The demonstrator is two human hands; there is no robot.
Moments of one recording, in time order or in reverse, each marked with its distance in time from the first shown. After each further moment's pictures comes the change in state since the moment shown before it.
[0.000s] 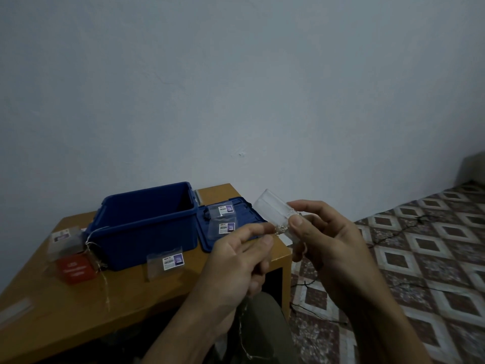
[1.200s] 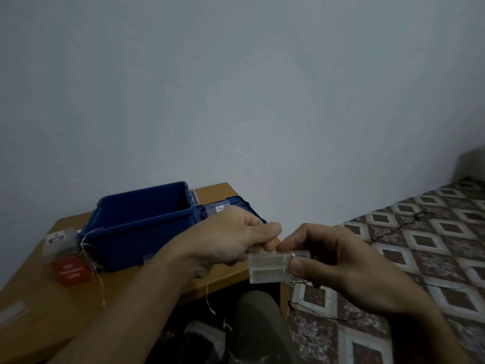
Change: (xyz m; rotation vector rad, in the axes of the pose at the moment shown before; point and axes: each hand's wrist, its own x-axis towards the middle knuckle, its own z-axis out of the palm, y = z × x) left_hand 0.031 0.052 -0.009 0.636 -0.287 -0.131; right_hand -0.011 -0.023 -0.029 -0.403 -0.437 0.104
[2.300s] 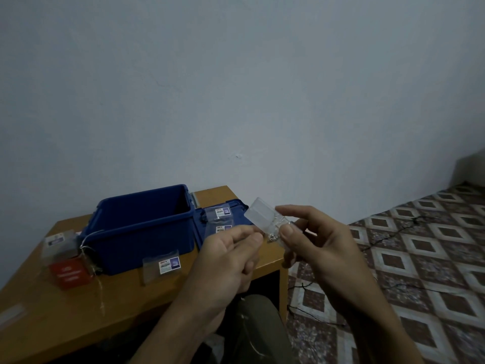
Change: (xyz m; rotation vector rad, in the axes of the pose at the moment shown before) left_hand -0.024 -0.031 0.037 -0.592 0.297 0.193; right_hand 0.023 0.011 0.028 0.183 0.395 -0.201
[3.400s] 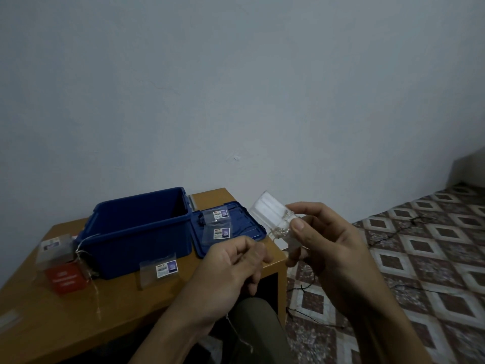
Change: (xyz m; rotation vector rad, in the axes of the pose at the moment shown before) left_hand 0.007 -0.010 -0.007 0.237 -0.121 -0.023; right_hand 0.001 -0.009 -0.006 0.253 0.054 0.114
